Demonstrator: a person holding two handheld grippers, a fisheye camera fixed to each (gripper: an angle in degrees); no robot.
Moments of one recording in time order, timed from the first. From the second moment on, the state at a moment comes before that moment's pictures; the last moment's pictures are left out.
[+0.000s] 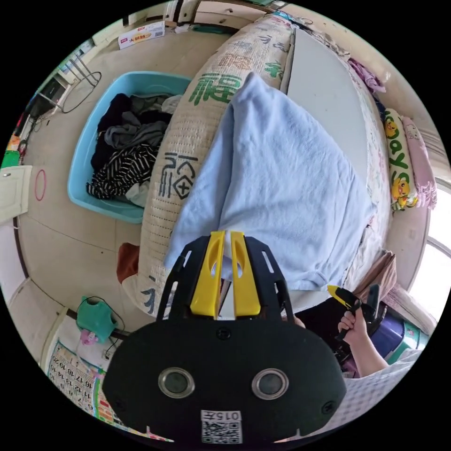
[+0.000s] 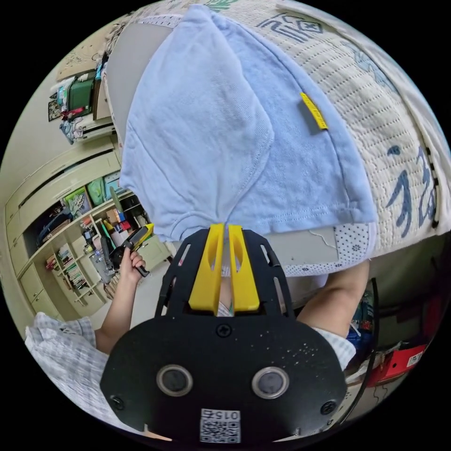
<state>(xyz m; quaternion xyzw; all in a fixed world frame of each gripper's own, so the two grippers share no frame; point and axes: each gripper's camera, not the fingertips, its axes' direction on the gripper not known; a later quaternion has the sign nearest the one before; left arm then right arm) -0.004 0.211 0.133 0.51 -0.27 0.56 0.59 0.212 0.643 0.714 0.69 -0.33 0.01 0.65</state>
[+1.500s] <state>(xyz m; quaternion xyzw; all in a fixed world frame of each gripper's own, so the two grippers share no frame) 0.083 0.478 0.338 0.32 -0.29 0.90 0.09 0.233 0.605 0.538 0.79 -0.25 -0.01 0.55</state>
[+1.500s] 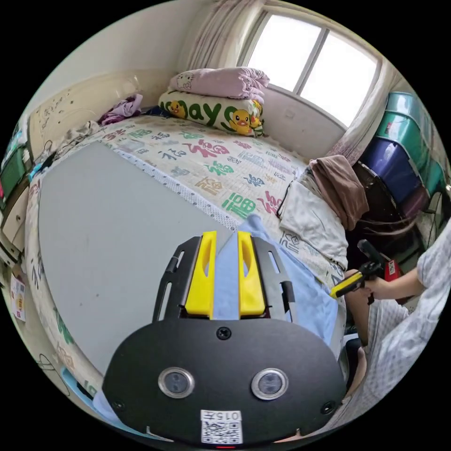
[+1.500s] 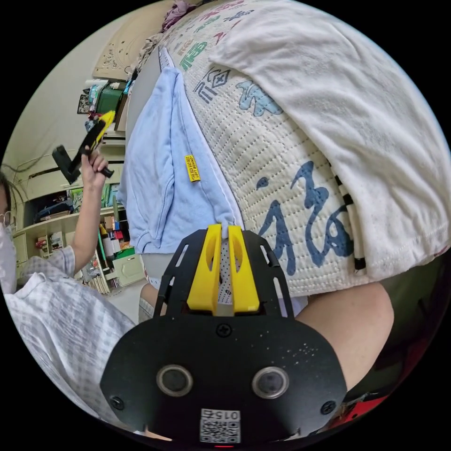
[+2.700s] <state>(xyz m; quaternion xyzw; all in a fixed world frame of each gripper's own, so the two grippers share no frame) -0.397 0.173 -0.110 0.40 0.22 0.78 0.43 -0.146 0.835 0.319 0.89 -0.19 0.01 0.41</state>
